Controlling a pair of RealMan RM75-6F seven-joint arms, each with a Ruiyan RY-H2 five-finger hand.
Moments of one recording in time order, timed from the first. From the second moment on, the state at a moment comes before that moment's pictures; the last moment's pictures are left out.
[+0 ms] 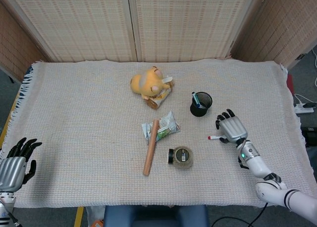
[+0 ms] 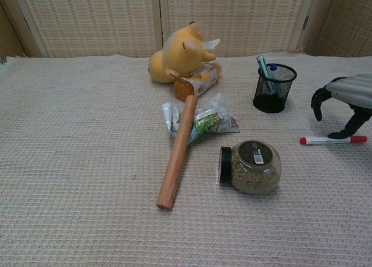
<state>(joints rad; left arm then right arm) -0.11 -1.14 -0.04 -1.61 1.46 1.44 0.01 0.59 -1.46 0.15 -1.18 -1.29 0.81 -0.27</state>
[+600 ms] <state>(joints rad) -0.11 -1.14 -0.04 -1.61 1.47 1.45 0.00 0.62 -1.52 0.12 -1.15 -1.21 0.80 -0.35</state>
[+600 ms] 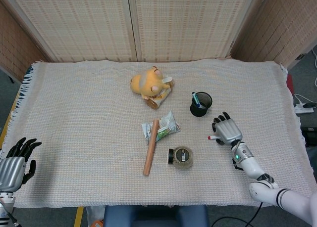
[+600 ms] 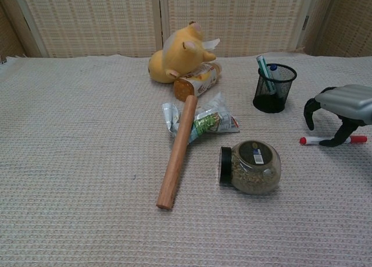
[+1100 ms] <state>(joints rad) -0.11 -1.14 -0.04 -1.61 1.47 1.44 -0.01 0.63 -1.56 0.11 -1.12 -1.20 0.80 -0.36</state>
